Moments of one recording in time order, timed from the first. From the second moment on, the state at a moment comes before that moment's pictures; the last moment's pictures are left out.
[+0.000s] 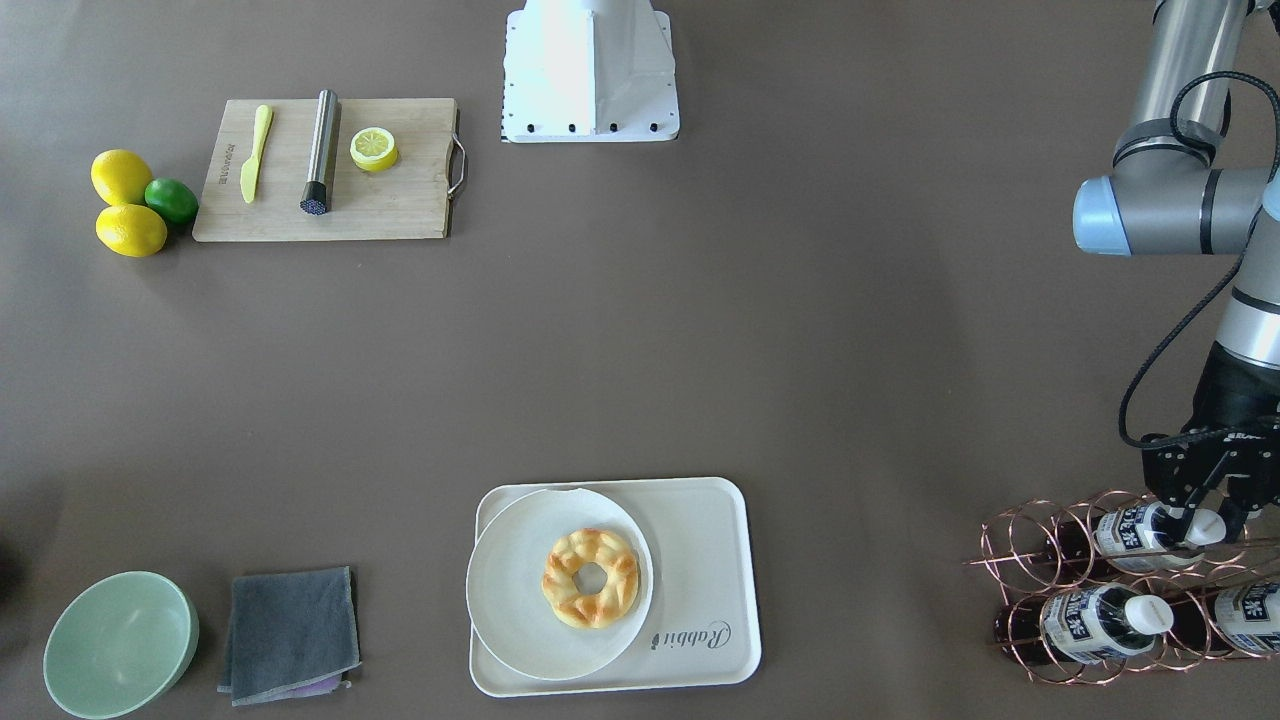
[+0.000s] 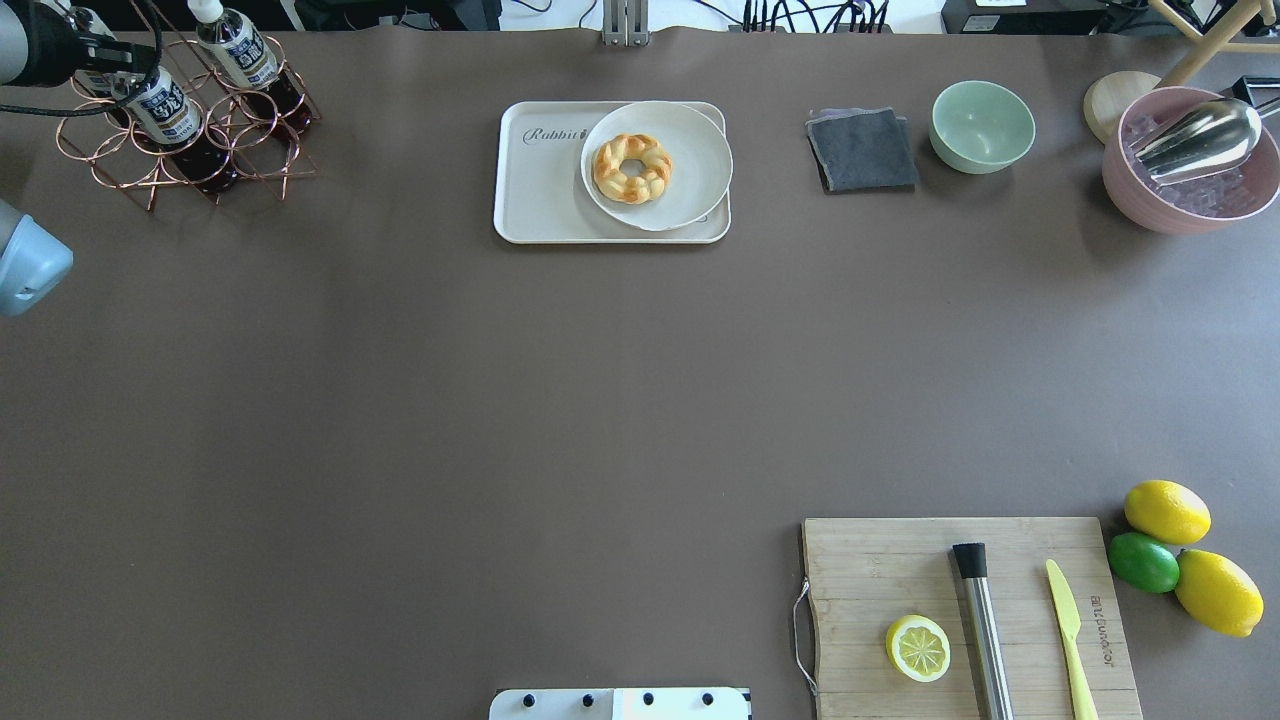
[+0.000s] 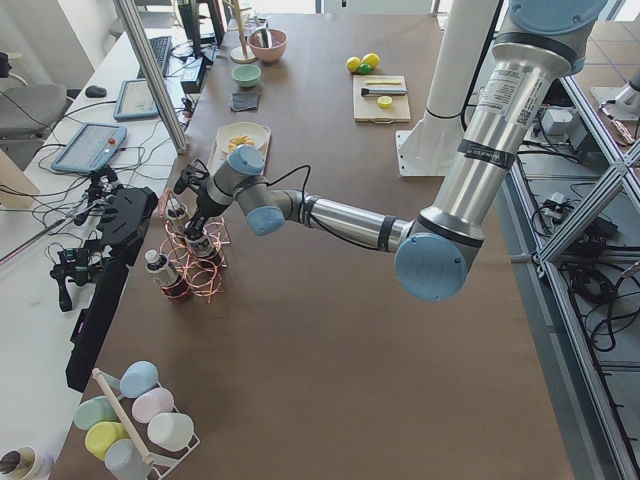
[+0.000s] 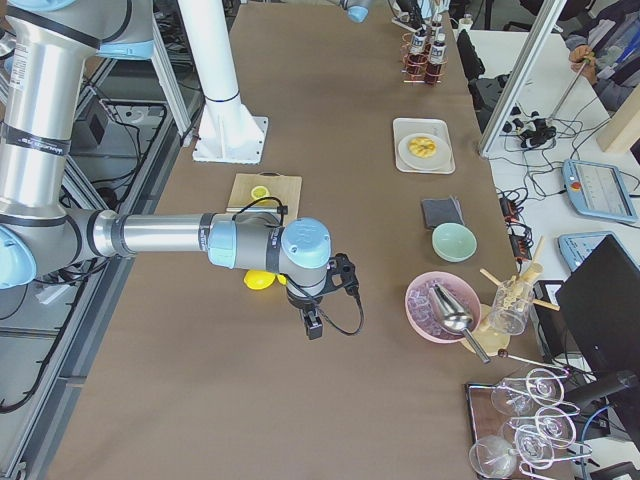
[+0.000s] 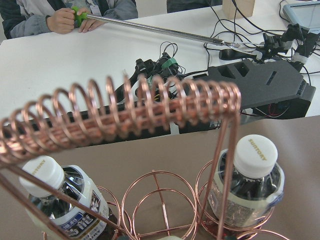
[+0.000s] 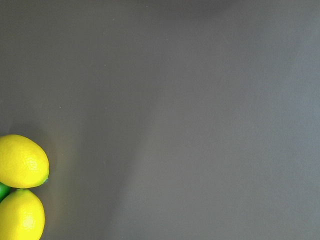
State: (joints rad) left arm -1.14 -1.93 -1.42 -2.34 -1.78 -0.72; right arm 1.59 -1.85 1.91 -1.69 2.36 -0.44
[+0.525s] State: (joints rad) left arm -1.15 -1.94 -1.42 -2.33 -1.80 -0.77; right arm 1.59 -1.85 1.92 -1.69 2.37 -0.42
